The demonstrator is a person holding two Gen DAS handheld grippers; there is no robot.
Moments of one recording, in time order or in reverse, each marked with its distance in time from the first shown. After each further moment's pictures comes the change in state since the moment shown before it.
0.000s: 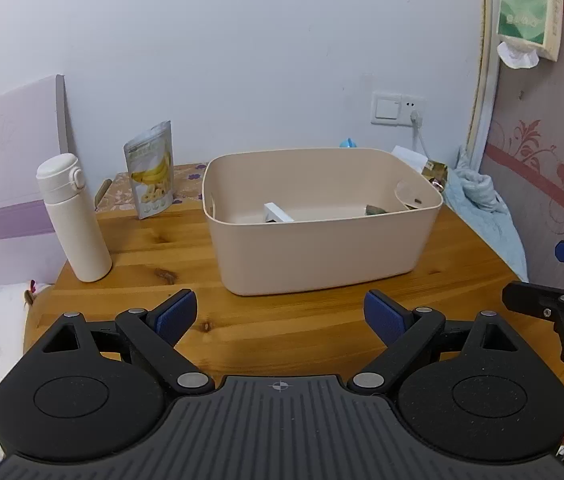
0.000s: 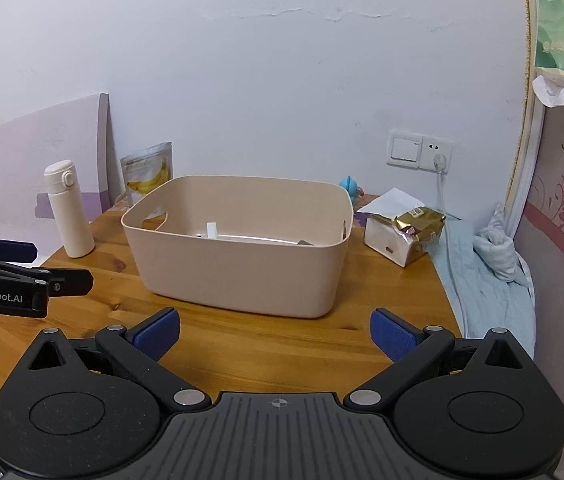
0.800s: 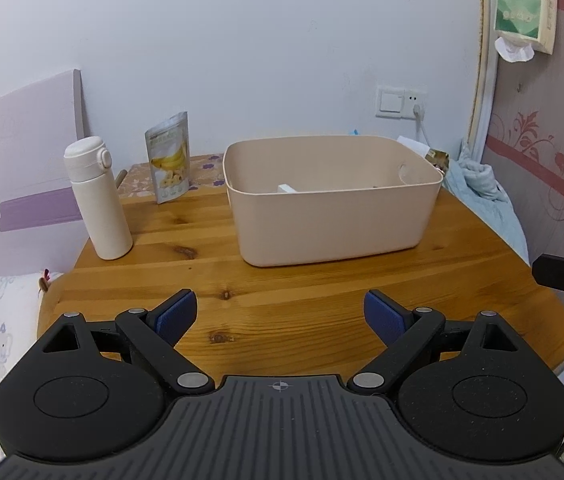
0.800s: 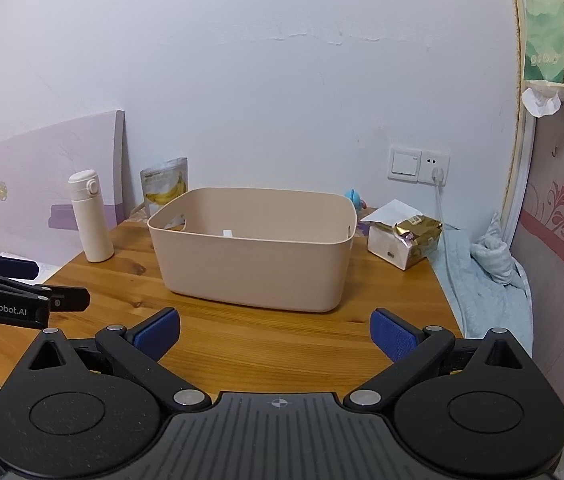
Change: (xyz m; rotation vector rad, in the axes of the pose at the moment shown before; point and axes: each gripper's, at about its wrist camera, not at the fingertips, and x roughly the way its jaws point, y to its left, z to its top) left arm -0.030 0.015 -0.031 0.012 -0.002 0.018; right arm -0.042 0.016 -0.022 -0.005 -0.070 0.007
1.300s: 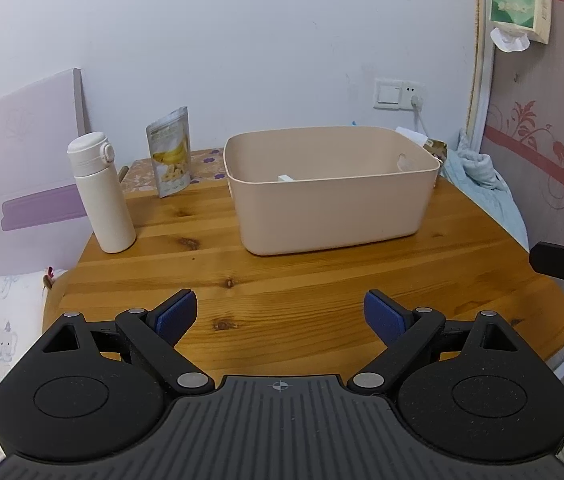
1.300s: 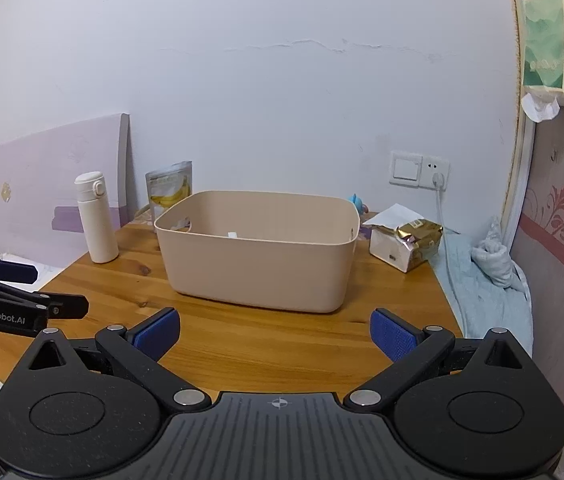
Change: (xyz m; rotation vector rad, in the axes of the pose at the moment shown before) left arm -0.006 0.000 -0.007 0.022 0.018 0.001; right arm -0.006 0.003 -0.006 0.007 -0.014 0.002
